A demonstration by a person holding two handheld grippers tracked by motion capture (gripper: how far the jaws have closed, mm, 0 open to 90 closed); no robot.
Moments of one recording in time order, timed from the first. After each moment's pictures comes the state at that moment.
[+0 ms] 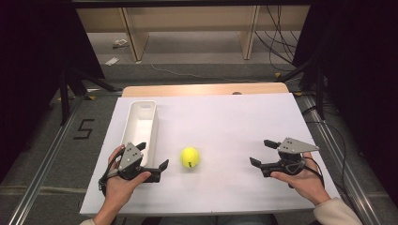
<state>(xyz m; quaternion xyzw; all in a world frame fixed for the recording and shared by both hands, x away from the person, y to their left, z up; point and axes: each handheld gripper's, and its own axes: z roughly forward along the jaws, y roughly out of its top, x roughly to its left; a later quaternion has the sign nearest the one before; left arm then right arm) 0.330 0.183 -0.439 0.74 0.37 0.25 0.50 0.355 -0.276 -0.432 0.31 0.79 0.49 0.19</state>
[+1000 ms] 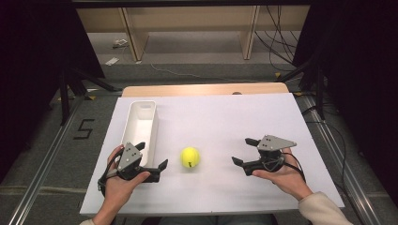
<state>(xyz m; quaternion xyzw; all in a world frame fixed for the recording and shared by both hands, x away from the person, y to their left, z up) 0.330 0.184 -0.439 0.74 0.37 0.26 0.50 0.367 -0.227 -0.432 0.27 0.81 0.49 0.18</state>
